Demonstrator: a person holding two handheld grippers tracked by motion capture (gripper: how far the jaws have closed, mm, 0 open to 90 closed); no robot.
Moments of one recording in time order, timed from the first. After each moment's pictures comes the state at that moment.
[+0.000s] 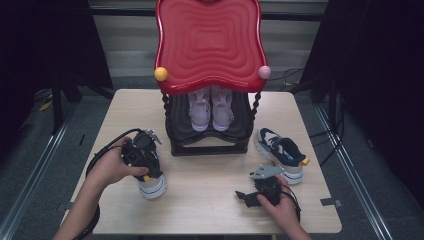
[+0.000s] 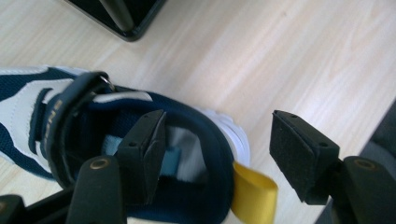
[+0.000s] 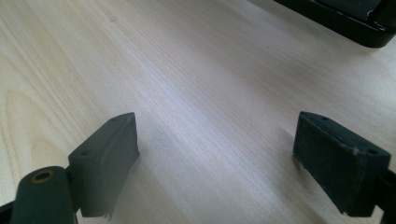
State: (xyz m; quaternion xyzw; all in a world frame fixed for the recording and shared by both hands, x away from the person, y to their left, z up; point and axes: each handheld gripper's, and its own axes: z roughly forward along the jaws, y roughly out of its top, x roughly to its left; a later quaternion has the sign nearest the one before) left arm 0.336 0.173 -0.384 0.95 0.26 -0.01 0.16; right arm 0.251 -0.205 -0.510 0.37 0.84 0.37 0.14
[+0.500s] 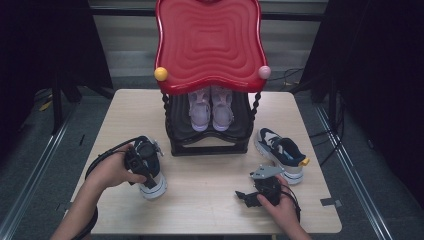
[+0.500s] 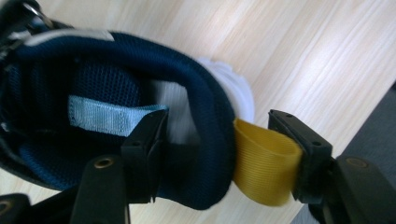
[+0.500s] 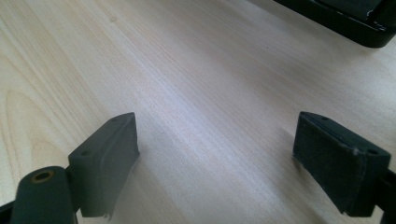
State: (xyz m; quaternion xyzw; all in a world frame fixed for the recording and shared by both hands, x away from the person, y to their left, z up) left arm 0.336 0.168 -0.408 0.97 0.24 -0.04 0.06; right arm 0.251 -0.205 -0.510 0.37 0.84 0.37 0.14
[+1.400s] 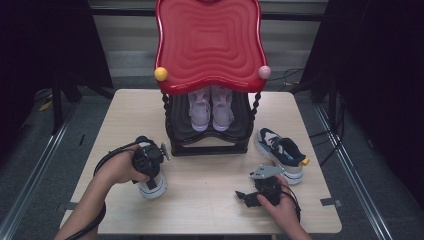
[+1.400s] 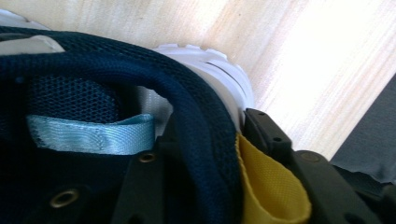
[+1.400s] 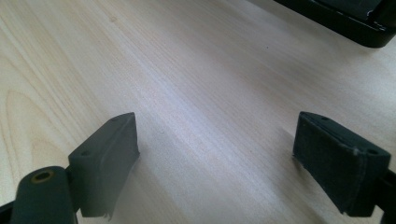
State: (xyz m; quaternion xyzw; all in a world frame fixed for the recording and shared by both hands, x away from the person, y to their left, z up) left arm 0.344 0.155 -0.422 0.98 0.20 -0.08 0.03; right arm 0.251 -0.205 -0.510 0.37 0.84 0.37 0.14
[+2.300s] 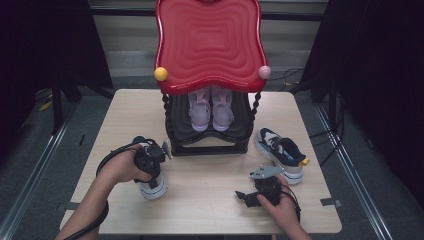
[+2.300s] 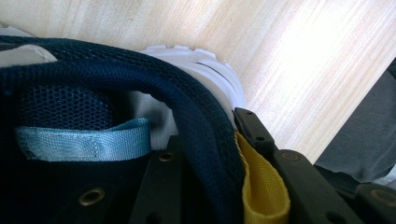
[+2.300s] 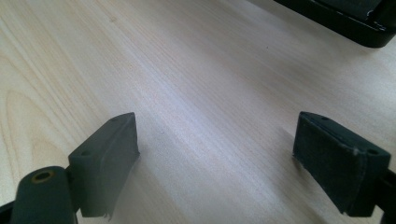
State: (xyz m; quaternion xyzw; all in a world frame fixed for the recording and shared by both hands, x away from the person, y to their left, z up) left arm 0.346 0.150 -0.421 0.97 0.22 -0.10 0.02; right arm 0.251 -0.205 -0.510 0.37 0.84 0.37 0.14
